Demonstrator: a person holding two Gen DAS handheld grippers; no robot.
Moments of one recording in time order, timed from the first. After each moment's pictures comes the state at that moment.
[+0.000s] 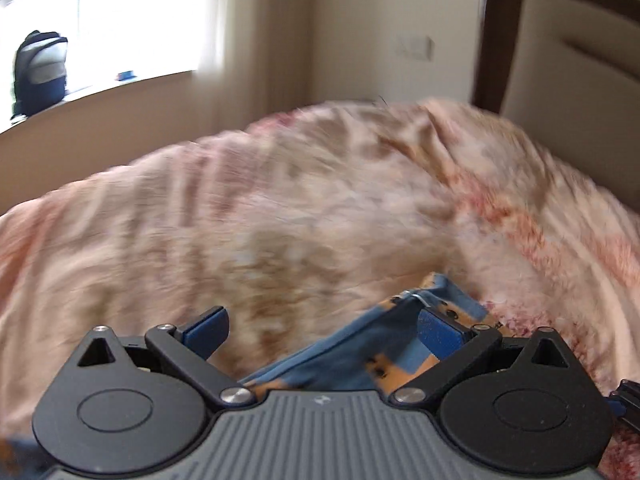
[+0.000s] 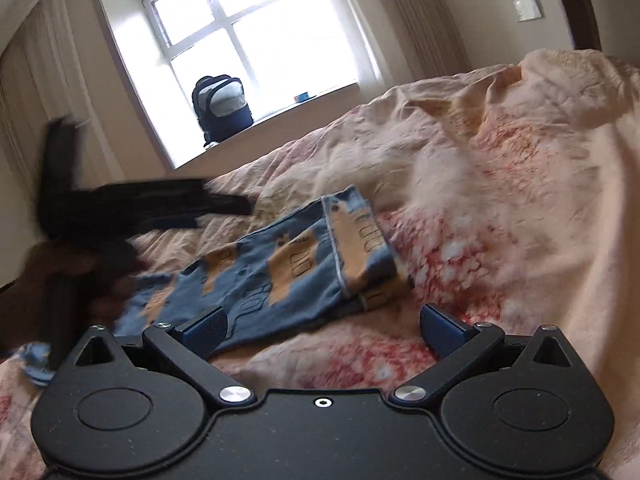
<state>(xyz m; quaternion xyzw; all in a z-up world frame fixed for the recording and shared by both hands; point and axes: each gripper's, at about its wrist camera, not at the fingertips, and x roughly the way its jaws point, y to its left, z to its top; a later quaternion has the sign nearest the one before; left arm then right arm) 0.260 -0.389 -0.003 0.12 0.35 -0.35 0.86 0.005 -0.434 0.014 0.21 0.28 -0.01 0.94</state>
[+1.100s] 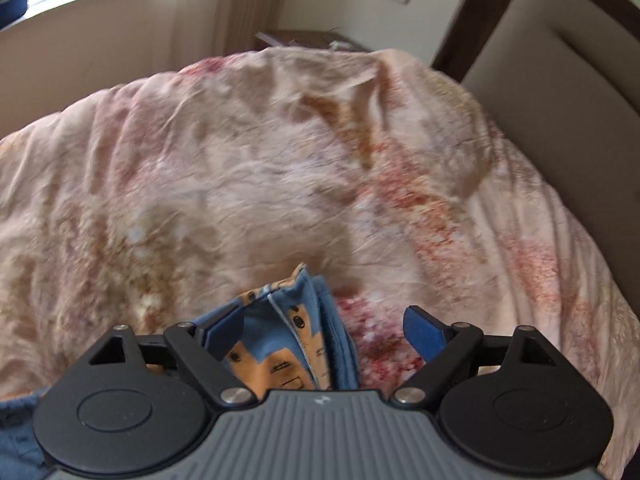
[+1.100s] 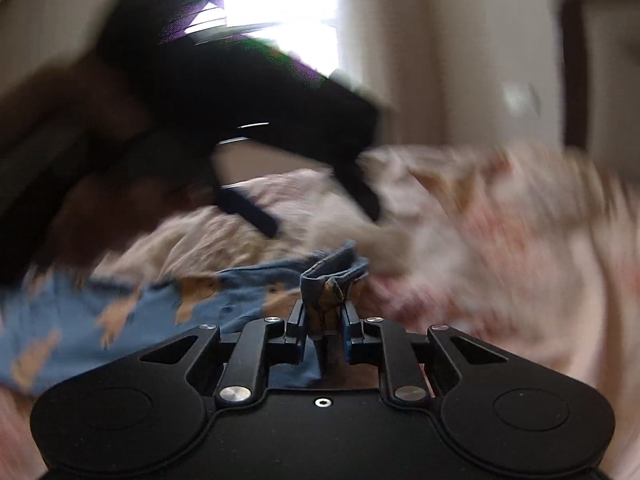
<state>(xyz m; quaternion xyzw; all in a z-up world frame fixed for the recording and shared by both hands) 0.263 -0.437 0.048 0.07 0.49 -0.37 0.78 0.020 -0.360 0.034 0.00 0.23 -0.09 0.97</state>
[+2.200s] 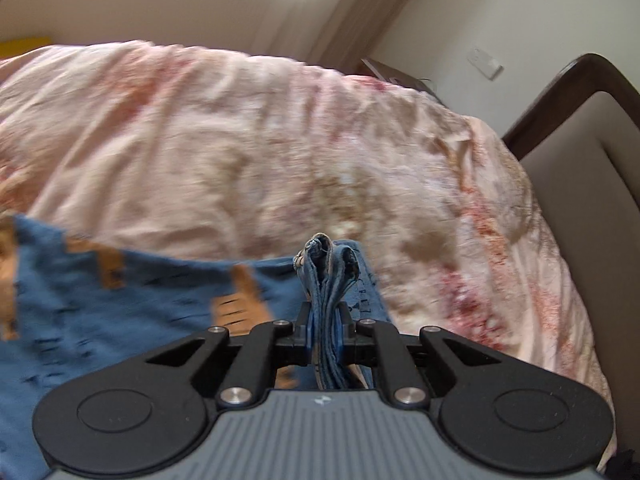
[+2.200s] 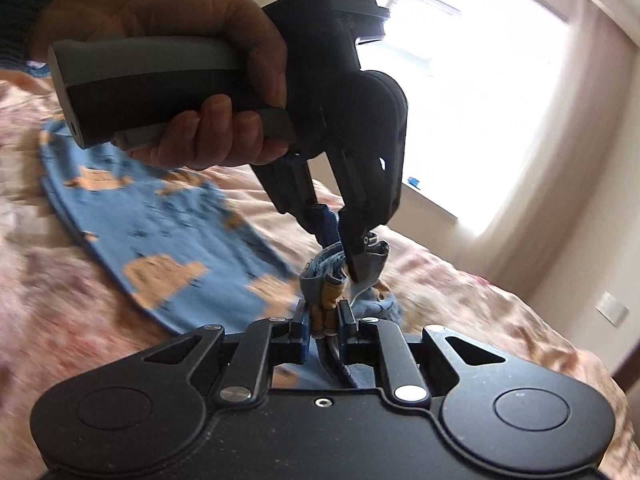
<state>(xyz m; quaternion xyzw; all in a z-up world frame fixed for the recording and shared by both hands) 0.266 -0.233 0.045 -0.08 0.51 -0.29 0.80 0.020 -0.223 0.045 -0.25 0.21 0.08 0.94</state>
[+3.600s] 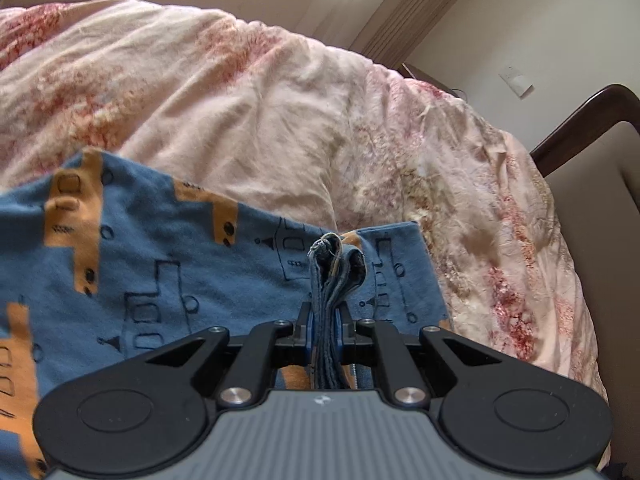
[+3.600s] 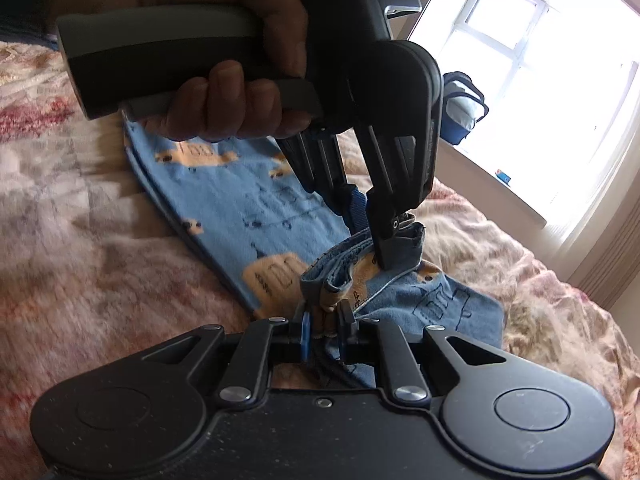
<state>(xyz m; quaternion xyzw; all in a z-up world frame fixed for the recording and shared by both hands) 0.272 -0.153 0.019 -0.12 0.52 -0.28 0.80 0.041 -0.170 0.017 -0.26 0.26 0.18 0.91</state>
